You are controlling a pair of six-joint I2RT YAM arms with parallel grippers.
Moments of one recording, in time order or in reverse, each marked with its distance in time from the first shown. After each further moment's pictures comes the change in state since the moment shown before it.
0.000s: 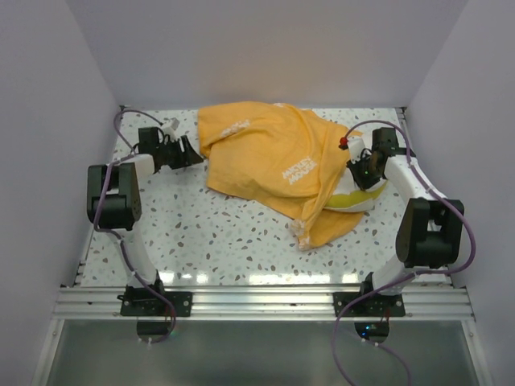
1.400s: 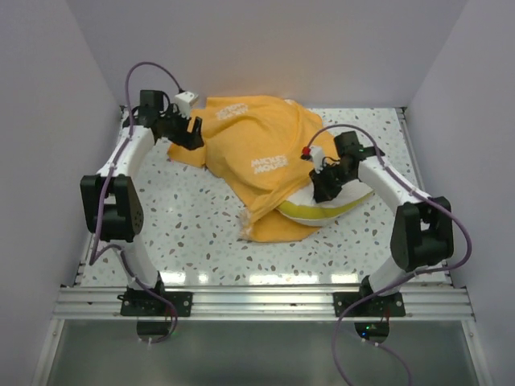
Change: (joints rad) left arm -0.084 -0.083 0.403 -0.571 -0.143 0.565; right arm 0.226 -0.006 0.018 -0.125 -0.275 0.055
